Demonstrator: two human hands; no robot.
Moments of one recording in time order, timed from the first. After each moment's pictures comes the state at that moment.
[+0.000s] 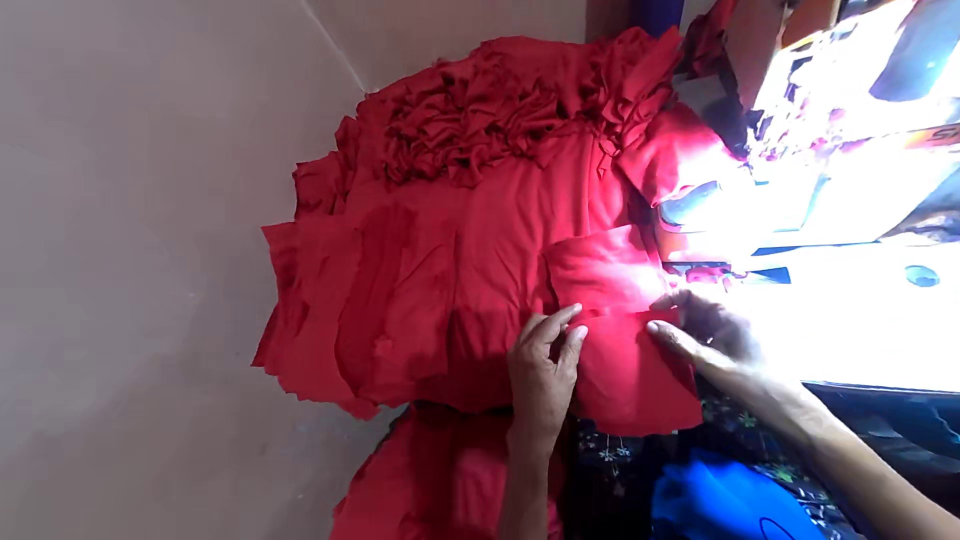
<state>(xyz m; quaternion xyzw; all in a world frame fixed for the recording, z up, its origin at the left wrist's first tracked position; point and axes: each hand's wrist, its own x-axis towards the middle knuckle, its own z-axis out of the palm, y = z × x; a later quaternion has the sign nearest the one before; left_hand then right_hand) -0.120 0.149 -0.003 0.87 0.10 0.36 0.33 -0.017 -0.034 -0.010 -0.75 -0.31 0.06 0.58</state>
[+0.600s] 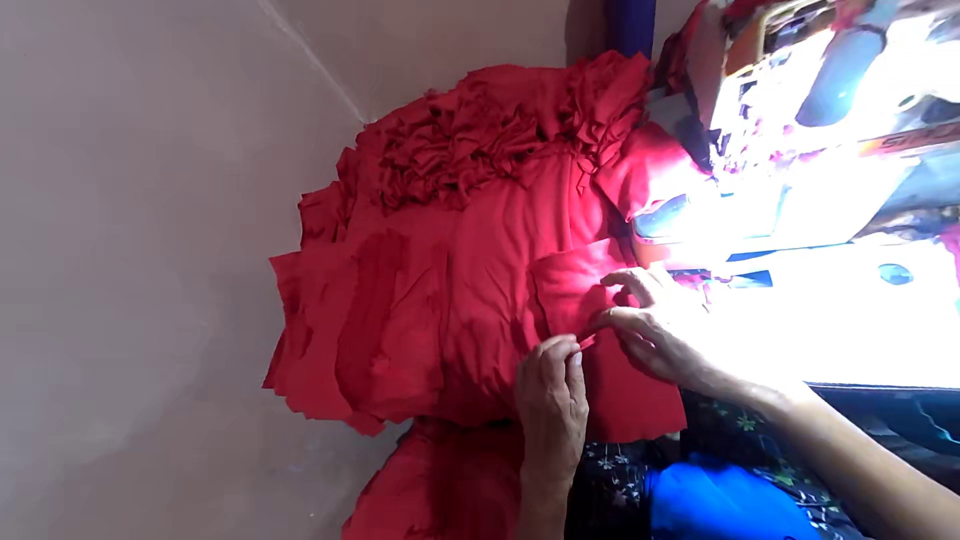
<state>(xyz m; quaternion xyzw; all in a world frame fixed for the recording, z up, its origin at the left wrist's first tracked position) -0.128 0.120 -0.010 0.89 0.09 0.41 0.17 0.008 -0.018 0.011 -0.77 -0.54 -0.08 0.33</state>
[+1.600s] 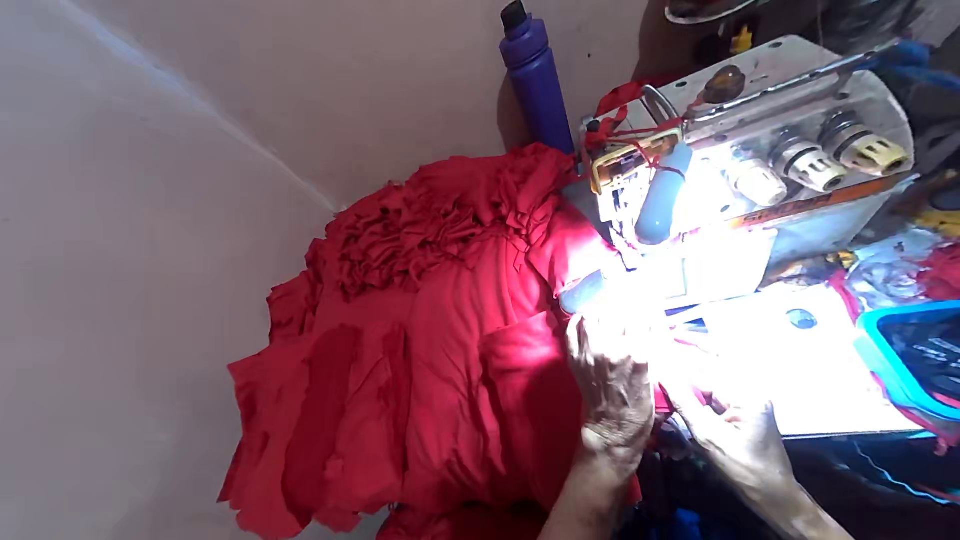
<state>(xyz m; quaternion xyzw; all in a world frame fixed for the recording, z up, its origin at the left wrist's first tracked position) -0.002 0.033 0.022 0.92 -0.01 0.38 0.09 -0.015 -0.079 -0.013 -0.72 -0.17 -0.13 0.67</state>
